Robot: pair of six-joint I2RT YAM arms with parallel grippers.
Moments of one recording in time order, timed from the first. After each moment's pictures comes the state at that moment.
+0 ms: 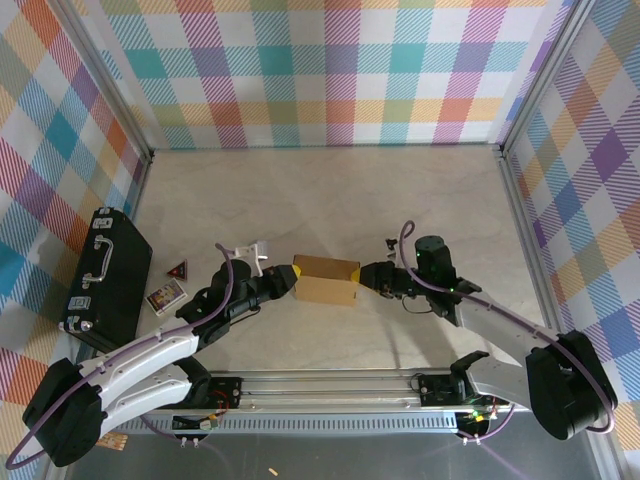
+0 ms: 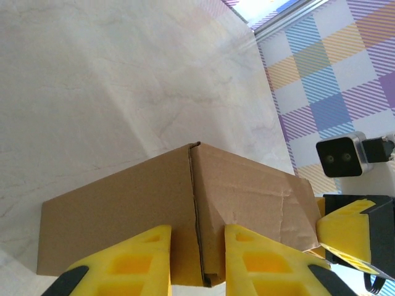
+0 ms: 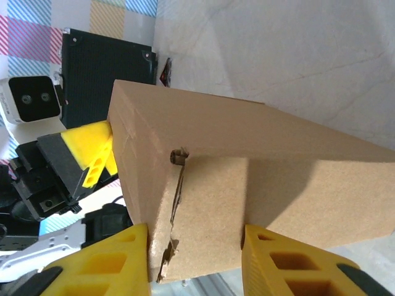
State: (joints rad) left arm -0.69 0.94 0.38 0.15 0.10 -0.91; right arm 0.47 1.14 0.46 0.11 -0.76 0.85
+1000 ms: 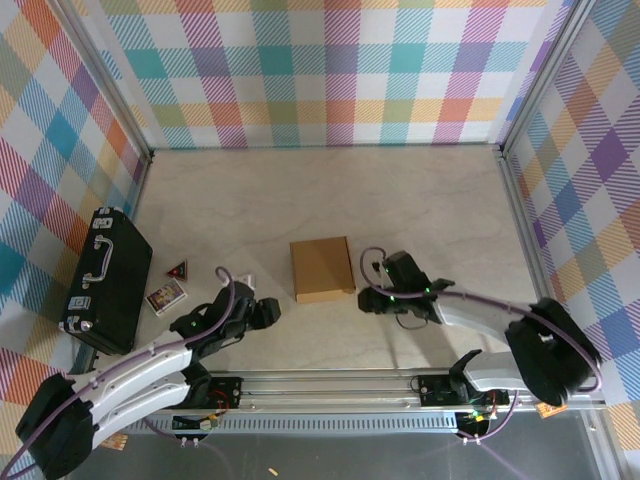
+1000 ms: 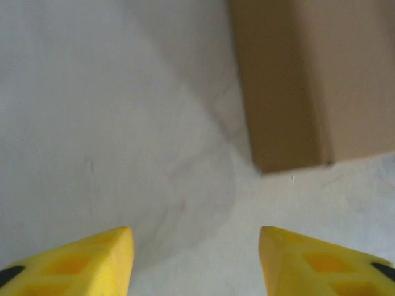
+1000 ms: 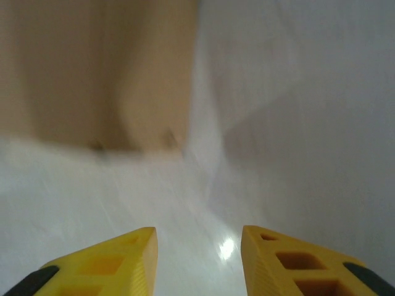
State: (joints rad) left arm -0.70 0.85 0.33 -0.26 -0.12 -0.74; right arm 0.64 1.33 0.54 -0.15 -0.24 0.55
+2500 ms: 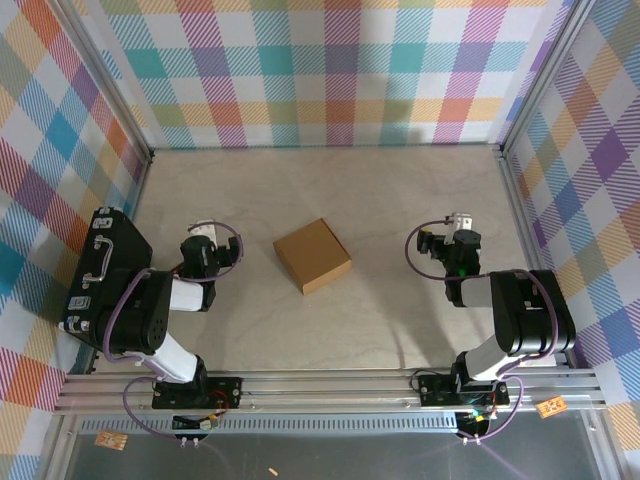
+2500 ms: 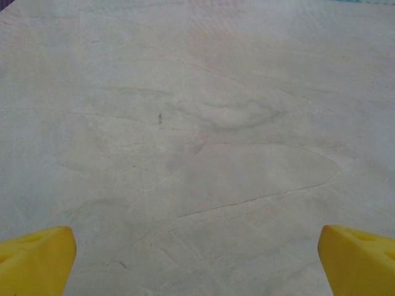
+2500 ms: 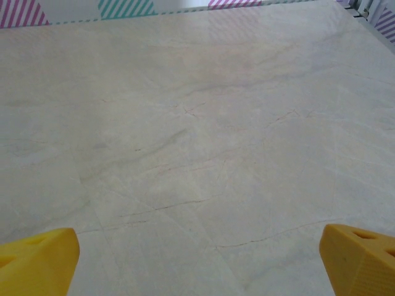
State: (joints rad) left arm -0.05 1.58 0.38 0.76 -0.14 -0.11; right arm 0.04 1.54 0.39 0.74 0.07 0.08
